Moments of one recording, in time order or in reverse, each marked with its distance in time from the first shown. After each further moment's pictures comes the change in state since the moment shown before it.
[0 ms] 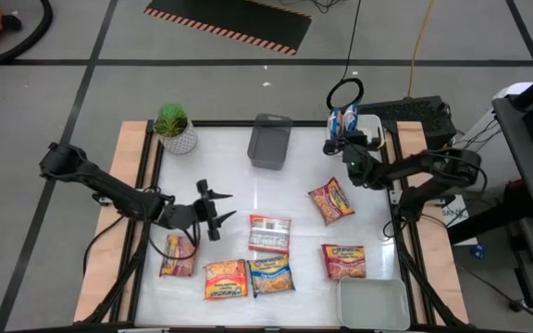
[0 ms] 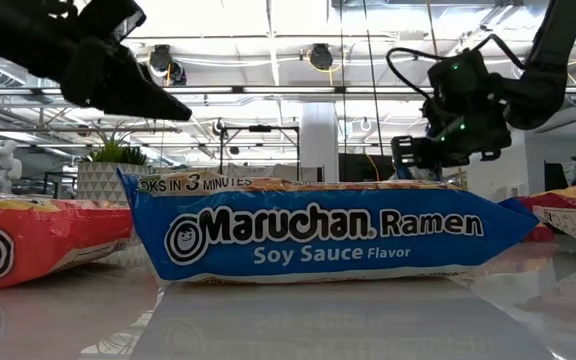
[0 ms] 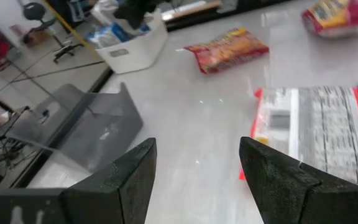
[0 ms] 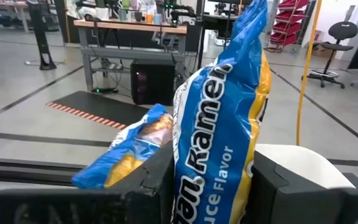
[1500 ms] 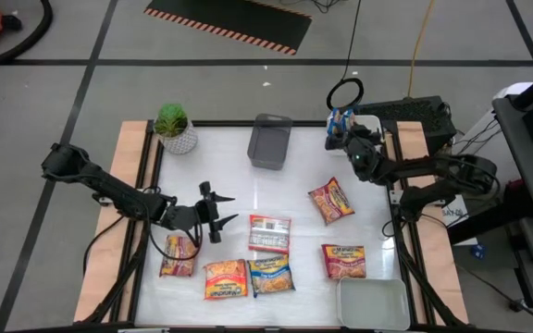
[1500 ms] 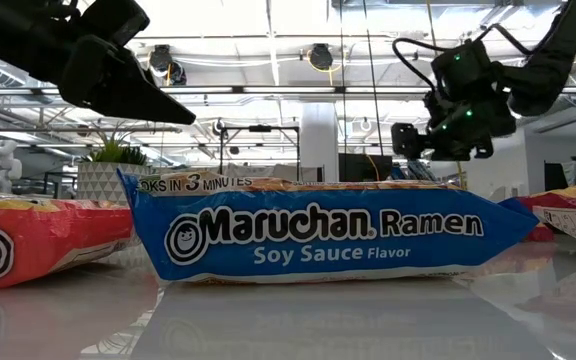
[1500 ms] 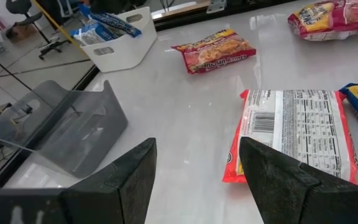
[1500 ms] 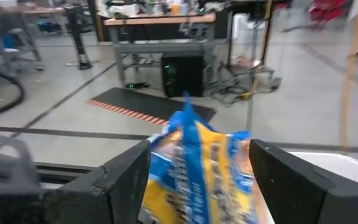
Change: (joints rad) left arm 0.005 0.032 0.000 0.036 0.041 -0.035; right arm -0.065 -0.144 0.024 -0.180 -0.210 0.103
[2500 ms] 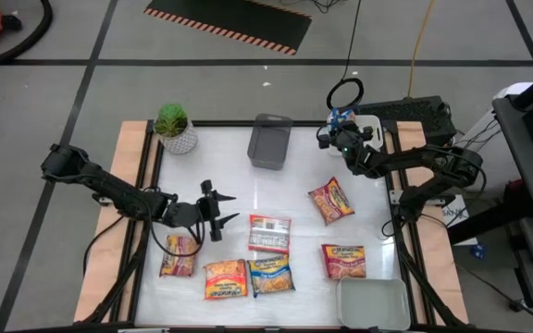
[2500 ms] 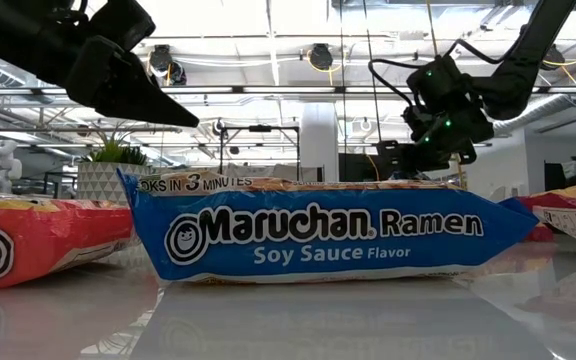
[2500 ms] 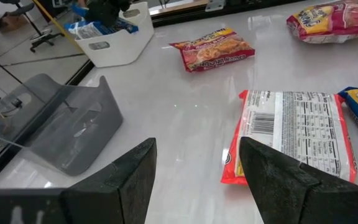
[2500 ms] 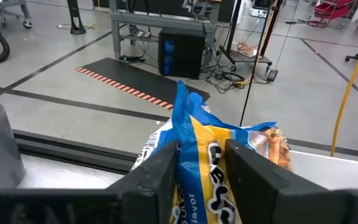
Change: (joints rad) left arm 0.037 0.000 0.000 0.000 0.055 -0.027; right arm -0.037 0.138 0.111 -0.094 -0.049 -0.057
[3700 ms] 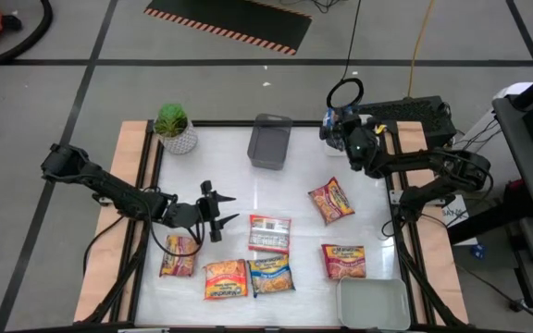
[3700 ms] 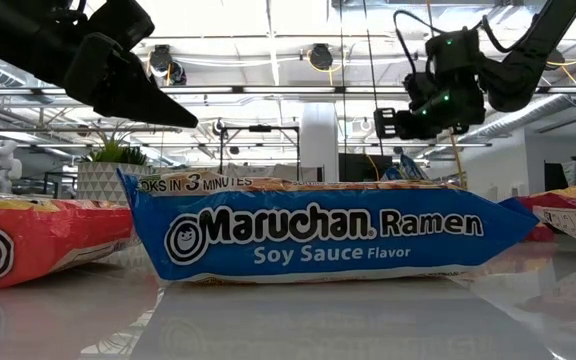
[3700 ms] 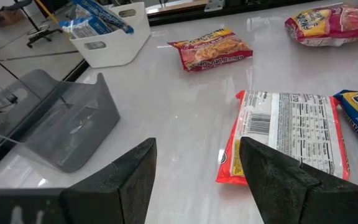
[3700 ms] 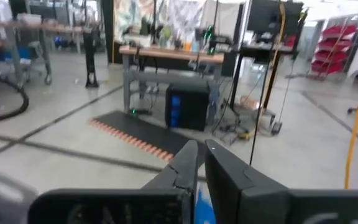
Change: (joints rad) left arm -0.007 0.000 0.000 -0.004 0.000 -0.031; right arm 0.010 -0.075 -0.001 0.274 -0.002 -0.251
